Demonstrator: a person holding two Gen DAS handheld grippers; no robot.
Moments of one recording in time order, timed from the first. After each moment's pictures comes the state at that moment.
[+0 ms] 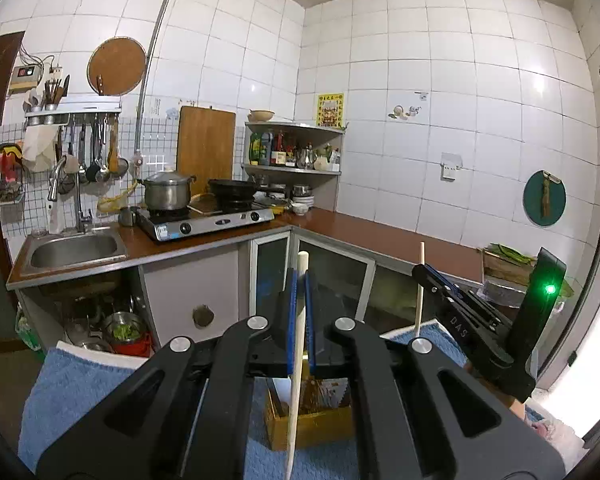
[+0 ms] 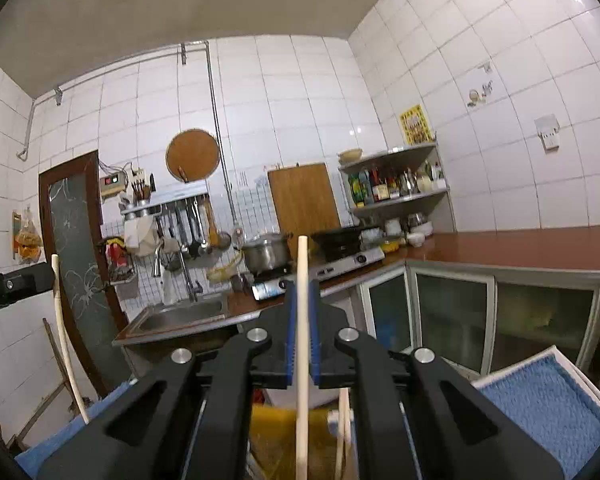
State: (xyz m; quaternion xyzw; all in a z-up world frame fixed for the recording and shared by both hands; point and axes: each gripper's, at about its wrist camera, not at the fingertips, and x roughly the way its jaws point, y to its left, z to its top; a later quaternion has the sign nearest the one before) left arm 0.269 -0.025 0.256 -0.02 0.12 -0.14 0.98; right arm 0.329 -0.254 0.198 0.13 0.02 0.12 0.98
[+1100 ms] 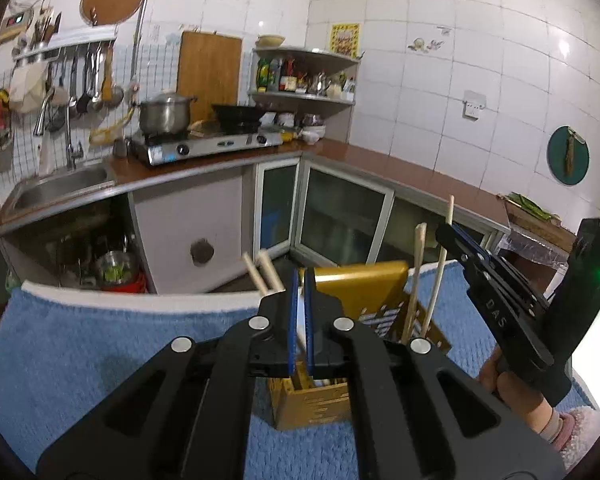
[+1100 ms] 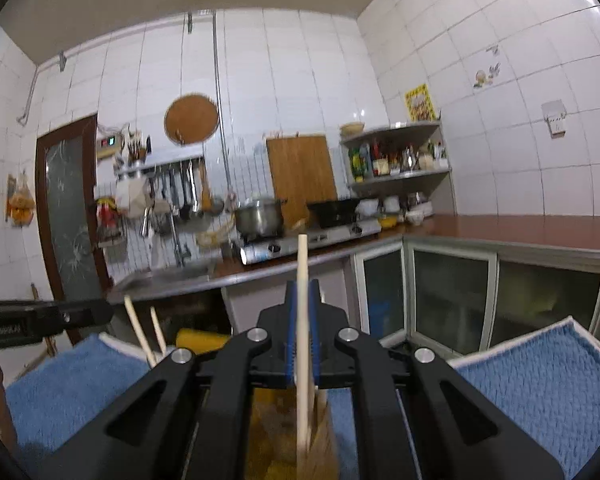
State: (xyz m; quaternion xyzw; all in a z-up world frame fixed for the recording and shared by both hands) left arm 0.363 -0.028 0.120 -0.02 0.24 -0.13 0.96; right arm 0.372 -0.234 0.094 0.09 0.06 0.12 0.99
